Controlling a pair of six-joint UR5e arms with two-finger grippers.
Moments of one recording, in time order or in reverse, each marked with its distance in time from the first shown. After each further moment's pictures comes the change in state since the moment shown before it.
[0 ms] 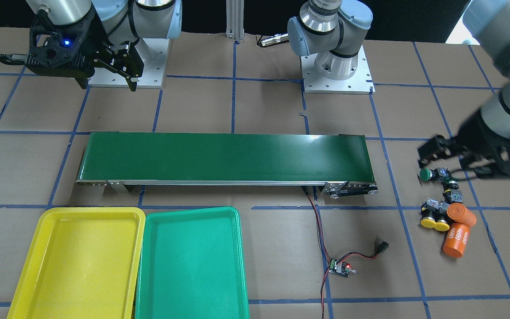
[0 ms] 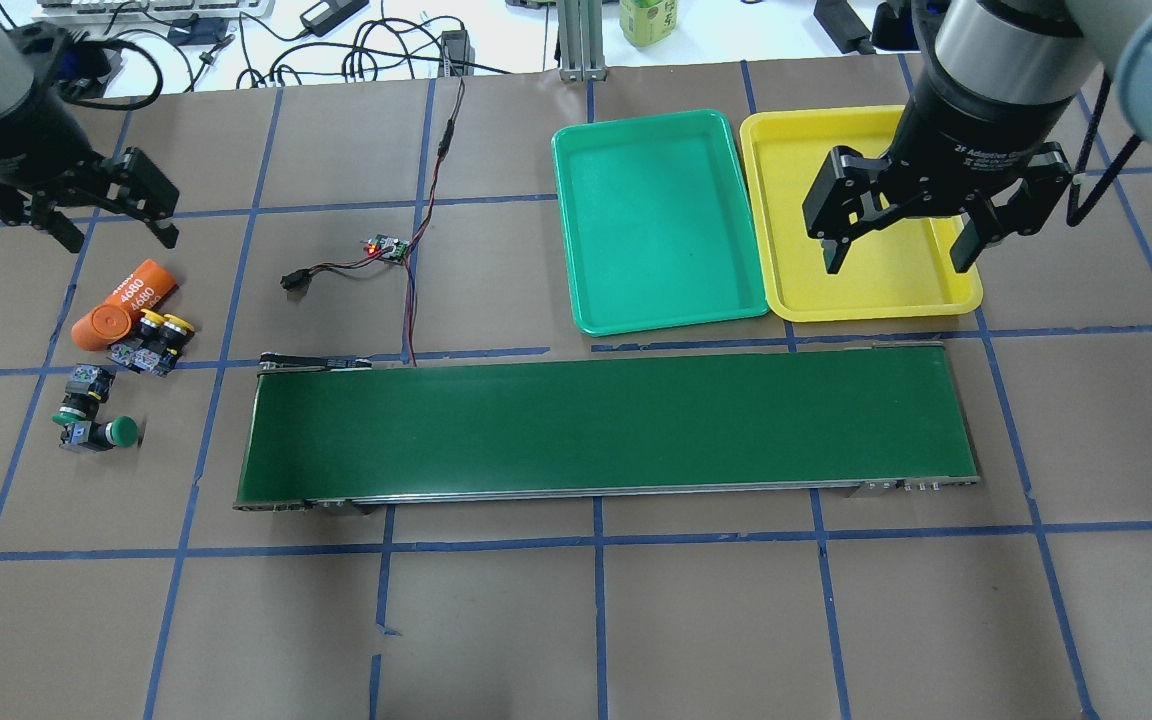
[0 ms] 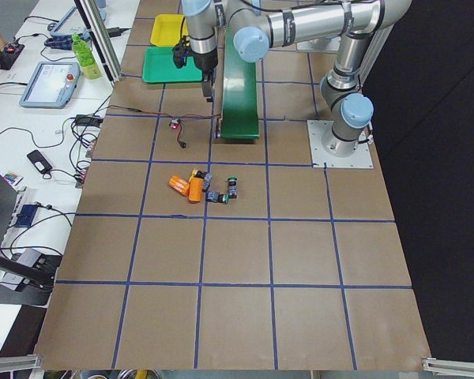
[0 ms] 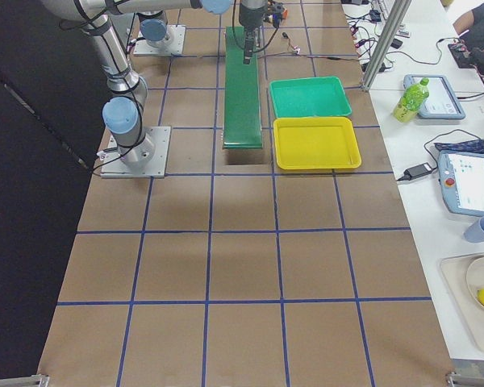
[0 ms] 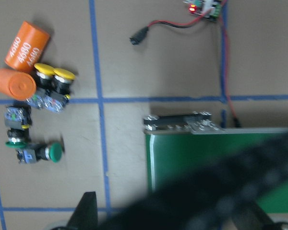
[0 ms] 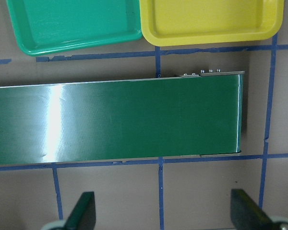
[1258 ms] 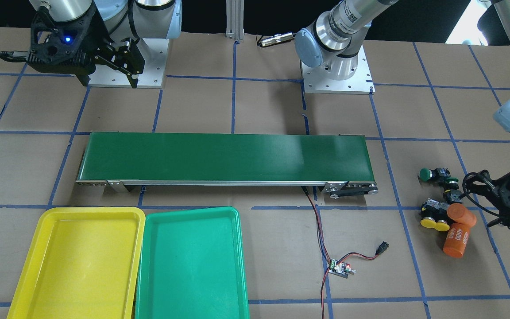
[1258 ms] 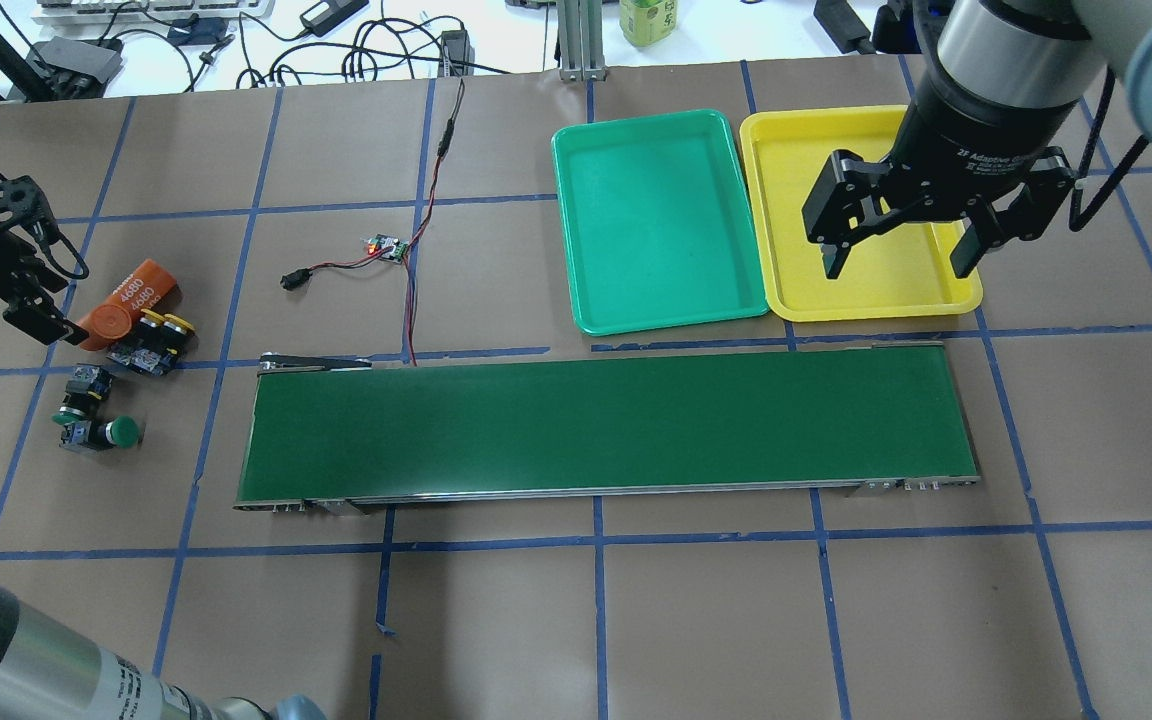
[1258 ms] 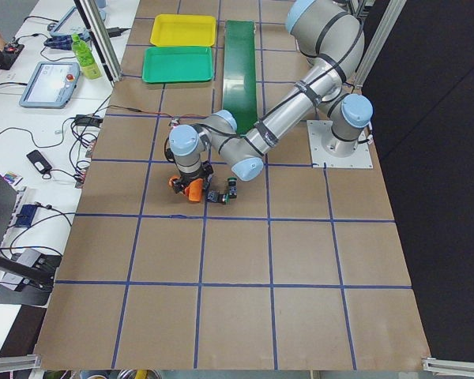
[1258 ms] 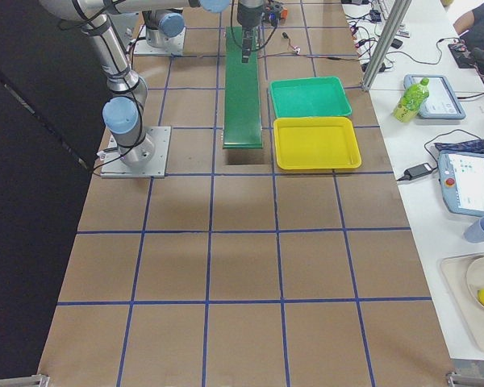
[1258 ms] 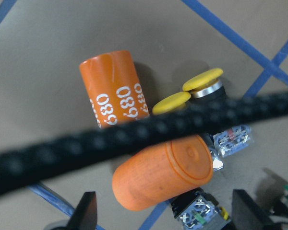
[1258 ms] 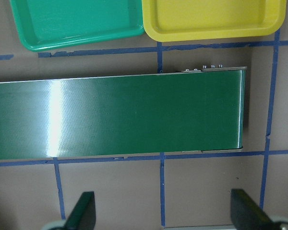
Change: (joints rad) left arm 0.270 -0.263 -0.100 0.393 -0.102 1.285; right arm 0.001 -0.011 0.003 0.012 0.003 -0.001
